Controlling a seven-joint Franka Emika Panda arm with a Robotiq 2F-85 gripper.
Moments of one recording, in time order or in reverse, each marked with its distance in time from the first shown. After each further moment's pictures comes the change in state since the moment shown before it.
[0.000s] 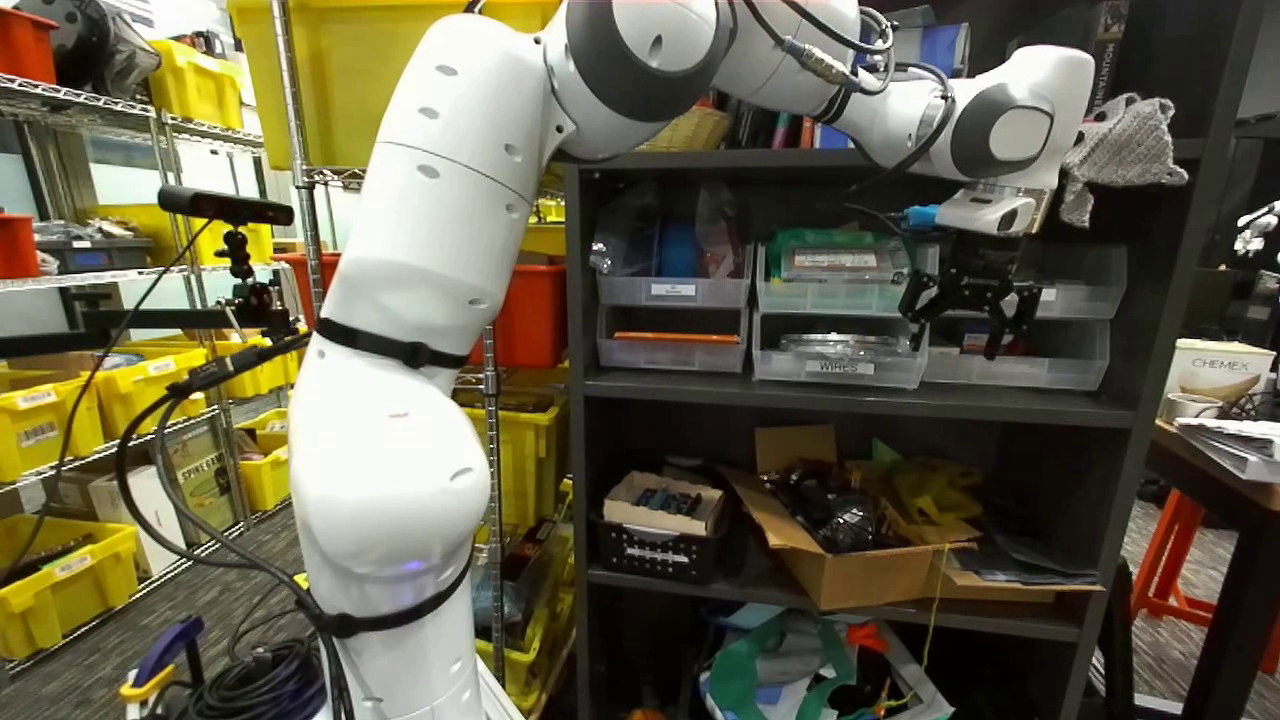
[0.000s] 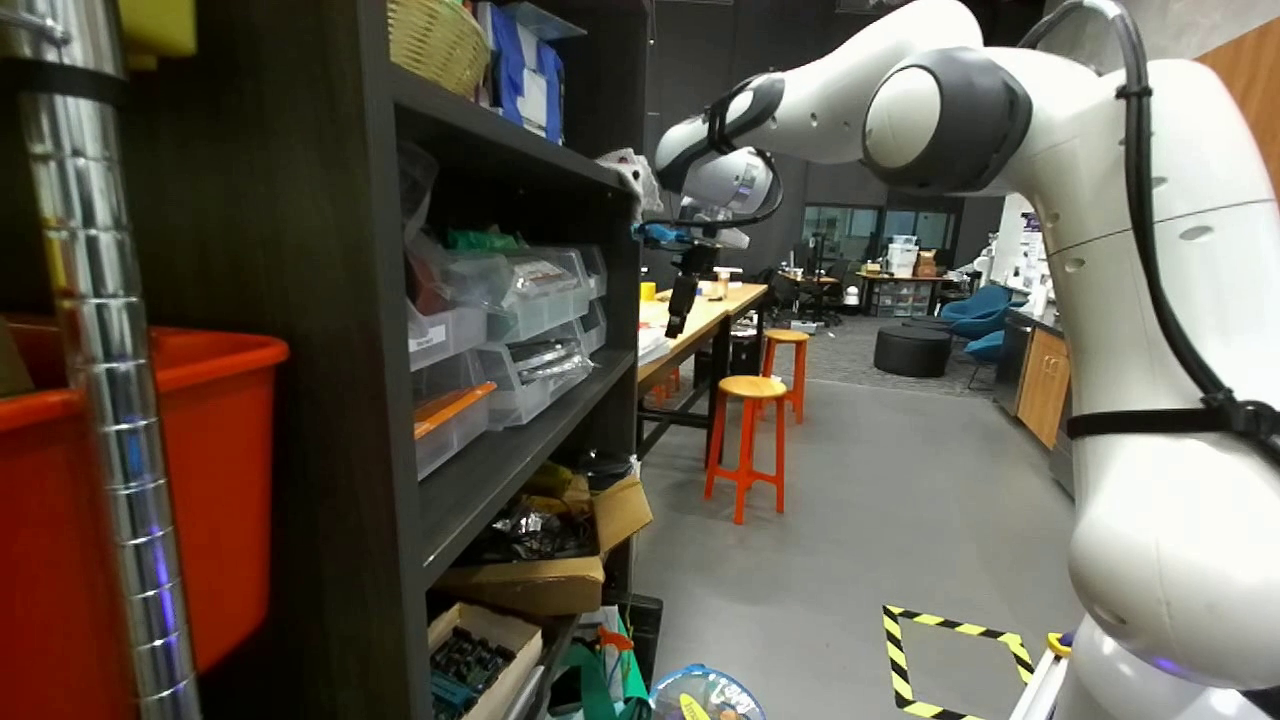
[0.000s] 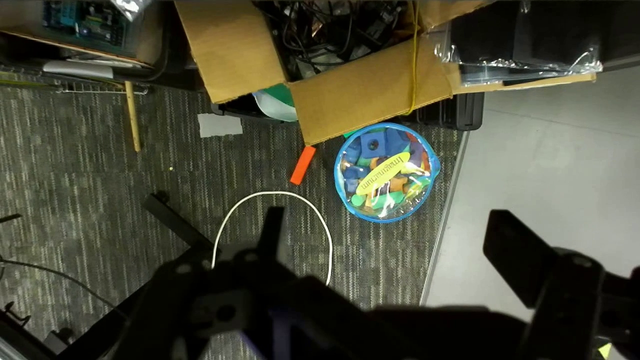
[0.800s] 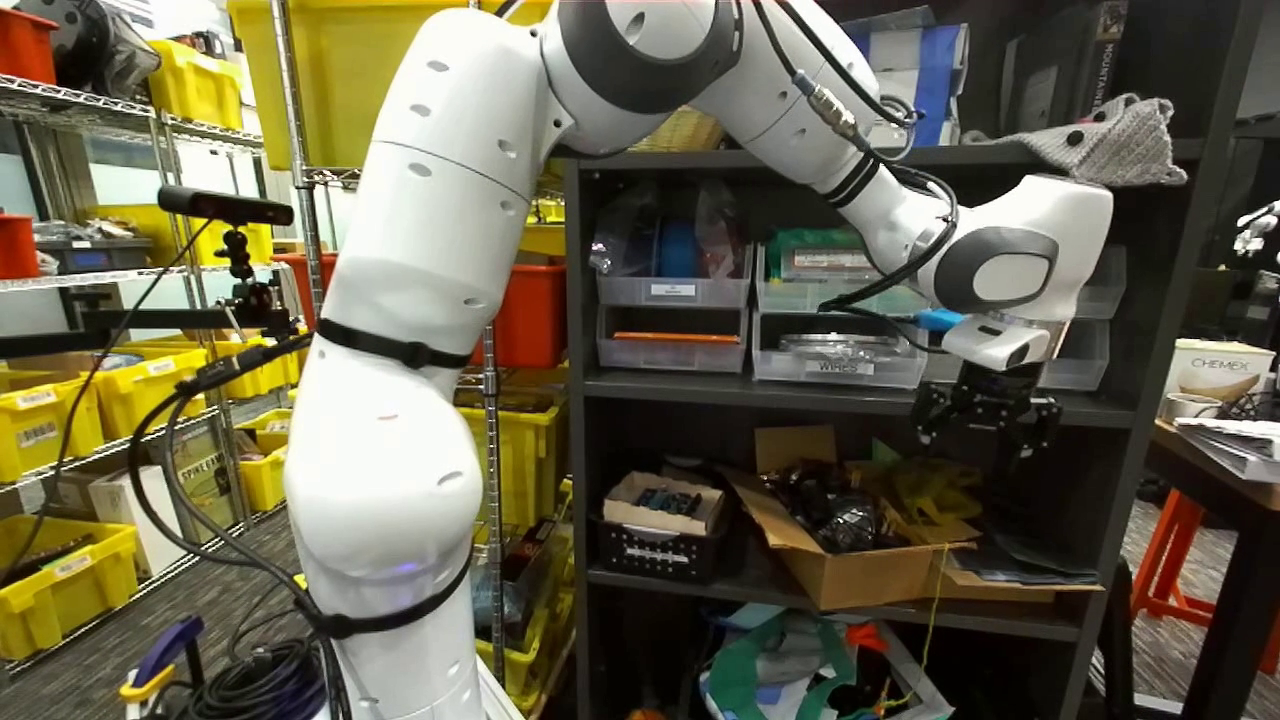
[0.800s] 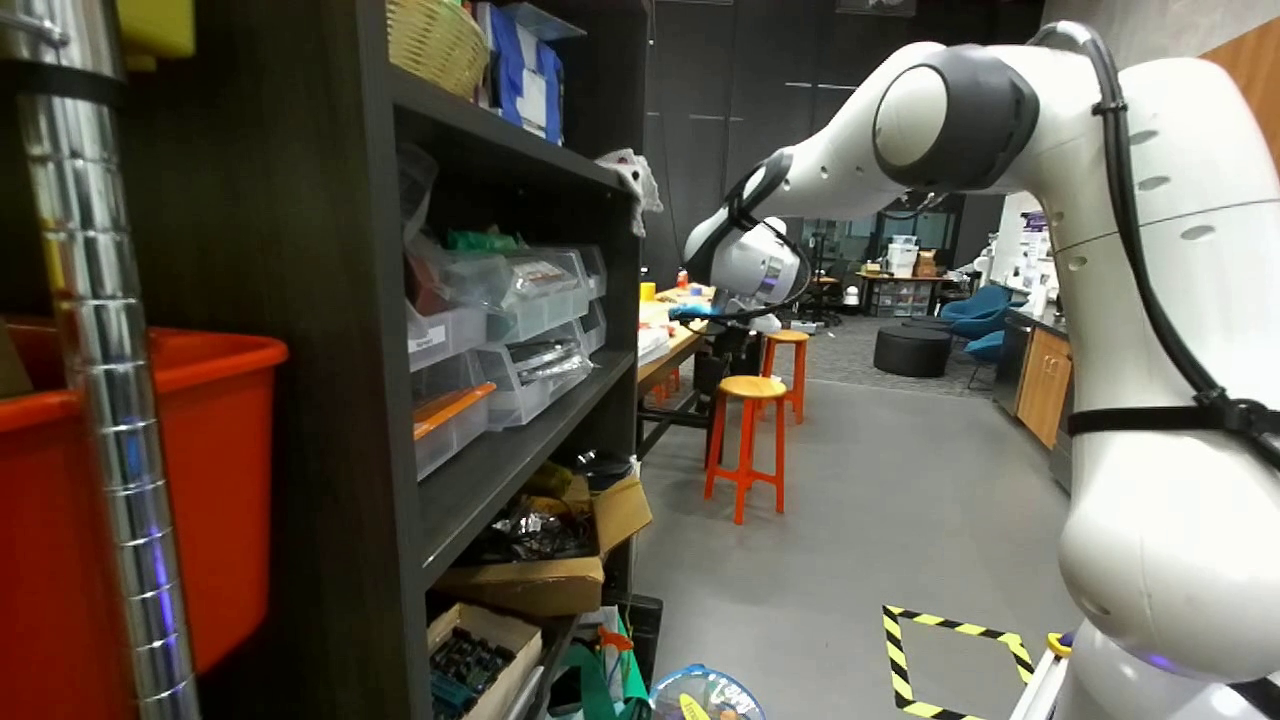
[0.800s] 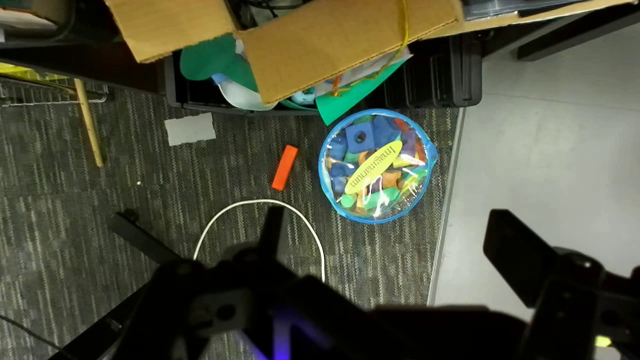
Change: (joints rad) arm -0.054 -0.015 -0.001 -0.367 0.083 0.379 -0.141
